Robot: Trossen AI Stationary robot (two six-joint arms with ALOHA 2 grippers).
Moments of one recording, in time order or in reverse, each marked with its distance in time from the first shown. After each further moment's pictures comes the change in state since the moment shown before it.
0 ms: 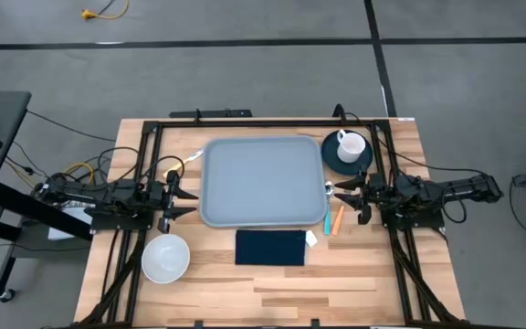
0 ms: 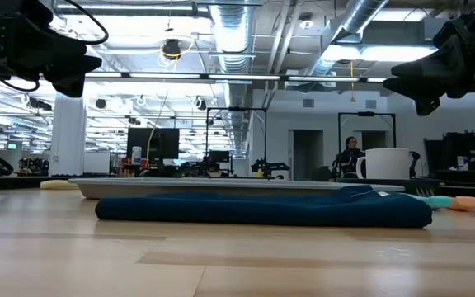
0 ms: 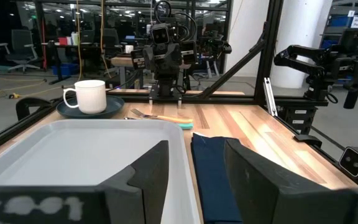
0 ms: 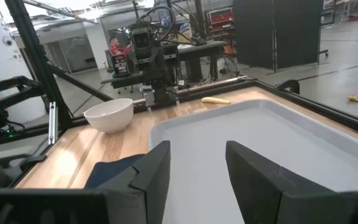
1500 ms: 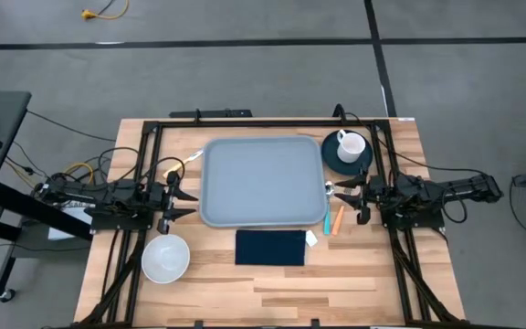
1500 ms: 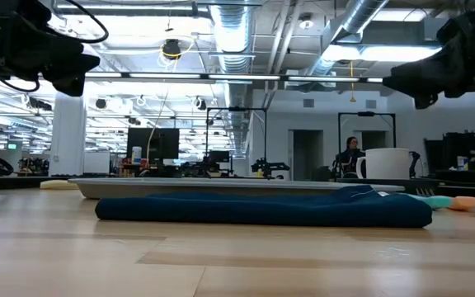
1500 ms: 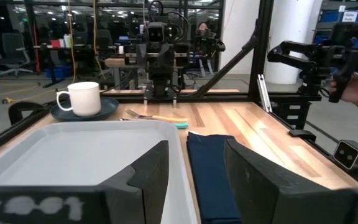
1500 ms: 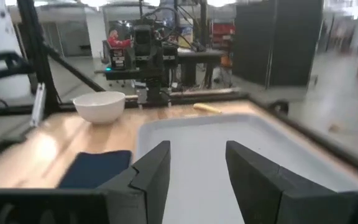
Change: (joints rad) left arm 0.000 0.000 0.000 -0.001 0.026 0.030; right arm 0.000 0.000 0.000 0.022 0.004 -0.191
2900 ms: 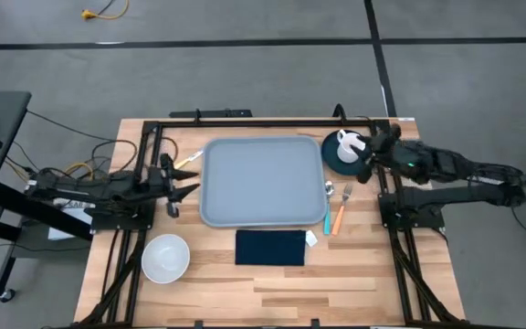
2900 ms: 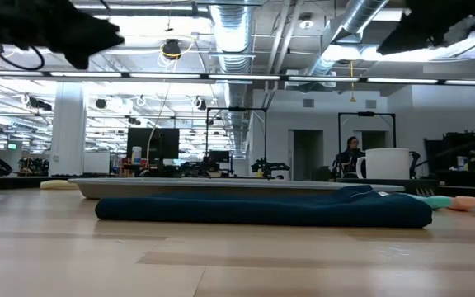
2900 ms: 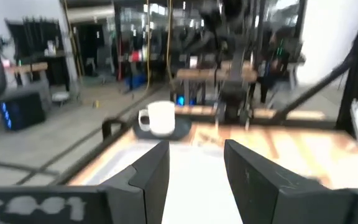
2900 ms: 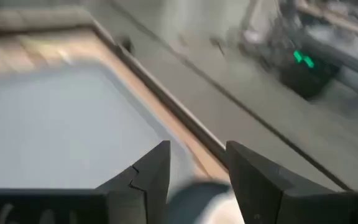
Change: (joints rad) left arm 0.066 0.309 0.168 0.180 -0.251 0.052; right arm -0.266 0.540 0.775 -0.766 0.362 0.060
